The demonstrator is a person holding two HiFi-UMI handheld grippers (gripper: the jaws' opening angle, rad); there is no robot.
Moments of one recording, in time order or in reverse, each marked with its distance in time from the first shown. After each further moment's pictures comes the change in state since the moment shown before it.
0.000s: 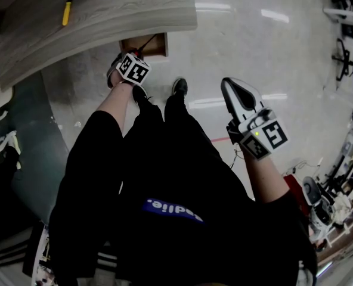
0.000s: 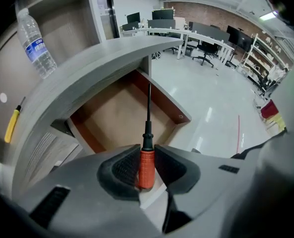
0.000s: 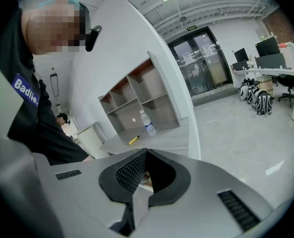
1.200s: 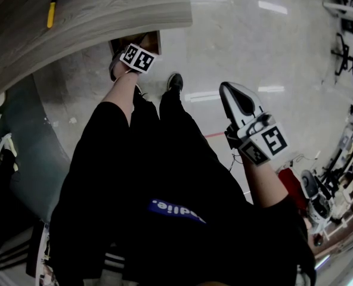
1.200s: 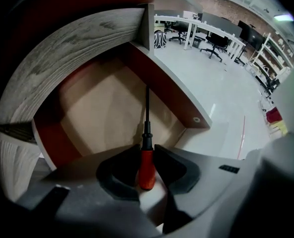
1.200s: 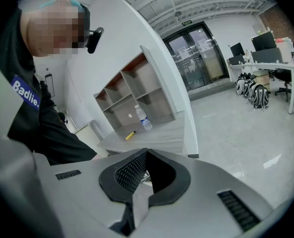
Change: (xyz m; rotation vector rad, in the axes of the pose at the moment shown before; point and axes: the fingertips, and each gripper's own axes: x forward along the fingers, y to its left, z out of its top) left arm 0.056 -0.007 0.009 -0.049 0.108 0.030; right arm -0.001 -0.016 -0.023 0.055 0.067 -0.044
